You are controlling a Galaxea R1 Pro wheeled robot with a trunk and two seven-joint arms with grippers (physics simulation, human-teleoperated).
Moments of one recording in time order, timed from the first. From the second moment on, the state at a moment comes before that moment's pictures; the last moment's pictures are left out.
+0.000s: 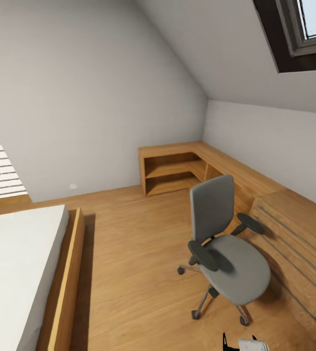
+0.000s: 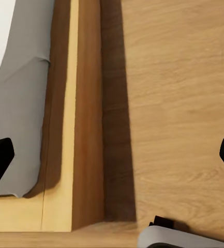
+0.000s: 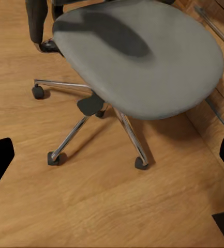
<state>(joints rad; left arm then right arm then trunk) -0.09 -0.01 -0.75 -0.17 0.66 -0.73 0.52 -0.28 -0.03 0.17 -0.18 0.00 -0.68 -0.36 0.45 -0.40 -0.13</state>
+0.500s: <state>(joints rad) -0.09 -0.04 -0.78 -0.17 0.66 -0.73 0.52 -0.28 -0.03 0.16 -0.18 0.00 -0.68 -0.36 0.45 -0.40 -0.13</state>
